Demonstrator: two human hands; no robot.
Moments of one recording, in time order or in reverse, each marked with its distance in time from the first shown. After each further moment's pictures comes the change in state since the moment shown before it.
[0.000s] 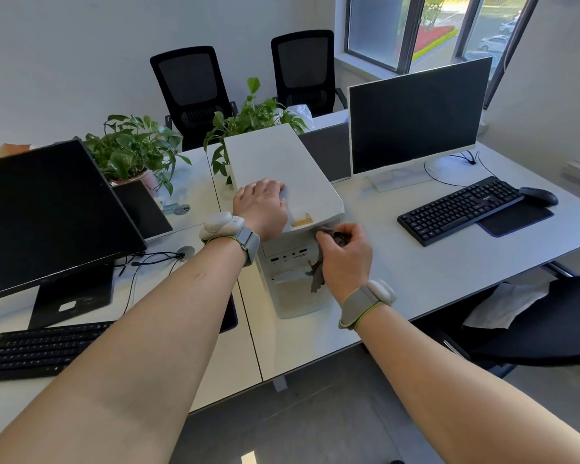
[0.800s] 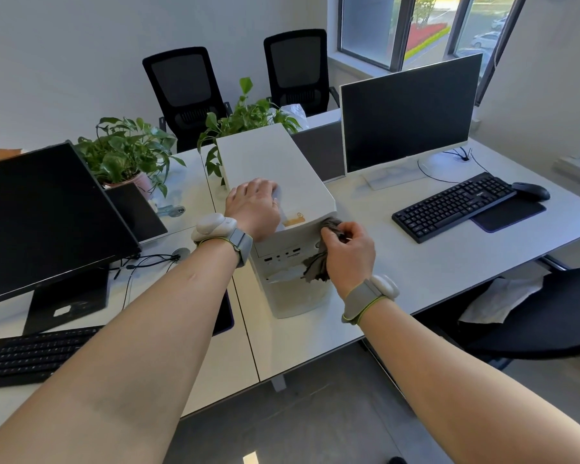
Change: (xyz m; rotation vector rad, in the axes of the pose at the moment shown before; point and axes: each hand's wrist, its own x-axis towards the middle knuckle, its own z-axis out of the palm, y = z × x) left_hand 0.001 -0.001 0.002 0.017 0.021 0.013; right_hand 0.011 0.003 -0.012 -0.015 0.025 0.020
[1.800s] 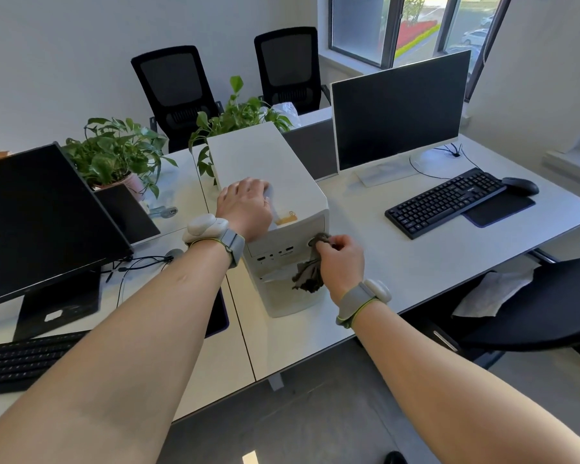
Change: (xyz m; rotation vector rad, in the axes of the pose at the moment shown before) left_hand -0.002 0.001 -0.001 0.000 0.017 -0.007; right_hand 0.006 0.032 0.005 -0.064 -0.059 0.178
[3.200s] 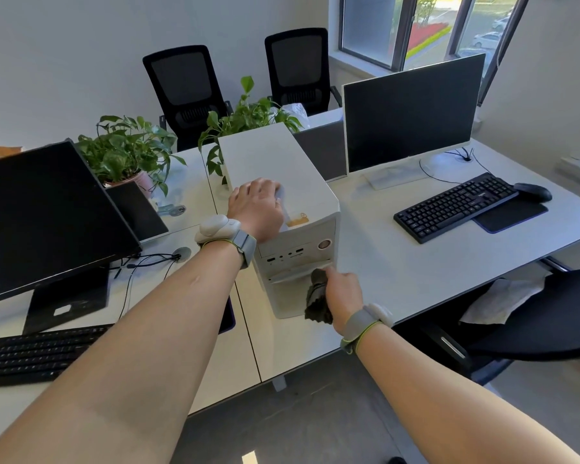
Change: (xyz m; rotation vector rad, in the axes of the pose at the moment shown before) left_hand 0.000 -0.003 0.002 -0.011 0.008 0.009; right_hand -0.020 0.040 0.013 0.072 -0.140 0.399
